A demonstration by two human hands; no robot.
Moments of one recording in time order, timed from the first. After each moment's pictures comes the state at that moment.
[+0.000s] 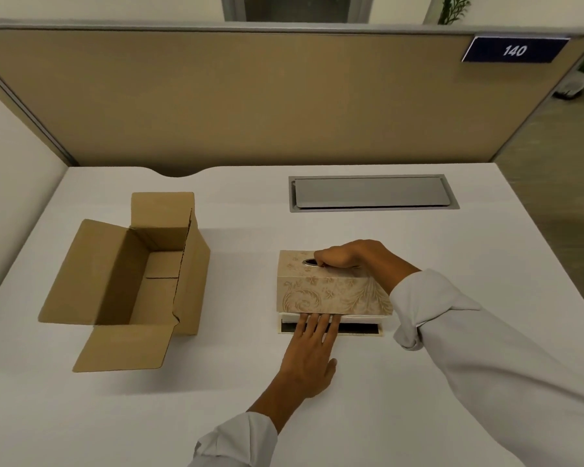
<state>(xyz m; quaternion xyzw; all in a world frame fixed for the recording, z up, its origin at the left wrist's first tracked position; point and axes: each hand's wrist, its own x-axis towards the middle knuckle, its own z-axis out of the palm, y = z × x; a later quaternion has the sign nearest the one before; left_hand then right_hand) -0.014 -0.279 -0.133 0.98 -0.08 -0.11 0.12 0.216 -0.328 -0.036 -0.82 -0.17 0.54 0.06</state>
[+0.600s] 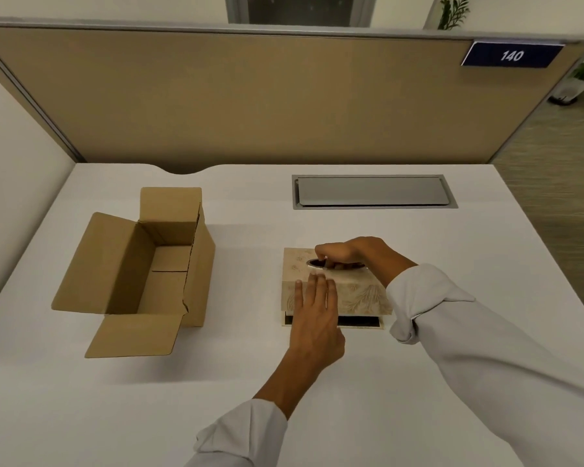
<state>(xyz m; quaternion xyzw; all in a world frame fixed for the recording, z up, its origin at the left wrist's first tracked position) 0.005 -0.285 -0.064 0.99 0.03 -0.06 0.13 0.201 -0.326 -0.027 -0.83 -0.12 0.54 0.06</state>
